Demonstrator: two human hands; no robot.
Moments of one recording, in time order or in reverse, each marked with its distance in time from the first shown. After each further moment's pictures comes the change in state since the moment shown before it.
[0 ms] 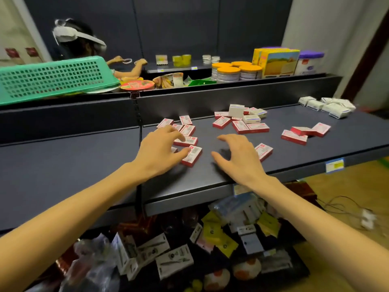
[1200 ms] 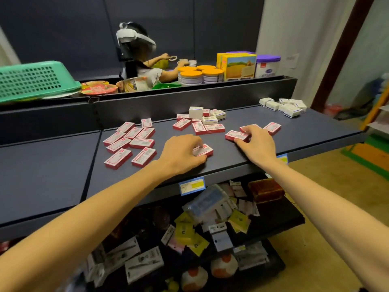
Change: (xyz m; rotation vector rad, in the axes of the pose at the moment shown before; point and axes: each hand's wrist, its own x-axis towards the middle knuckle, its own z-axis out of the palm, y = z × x) left_hand 0.055 0.145 0.073 -0.061 -0.164 0.105; right_hand 0.005 0.159 -0.084 -0.070 0.086 0.351
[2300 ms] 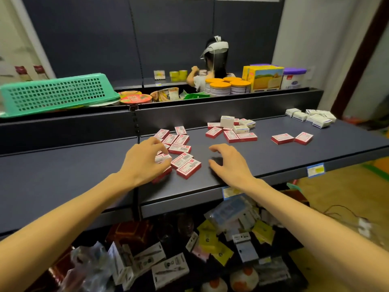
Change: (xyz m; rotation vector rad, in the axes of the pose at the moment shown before) left_hand -0.104 -0.144 -0.080 0.136 0.153 -0.162; right_hand -0.064 -0.147 0.065 0.164 -0.197 -0.308
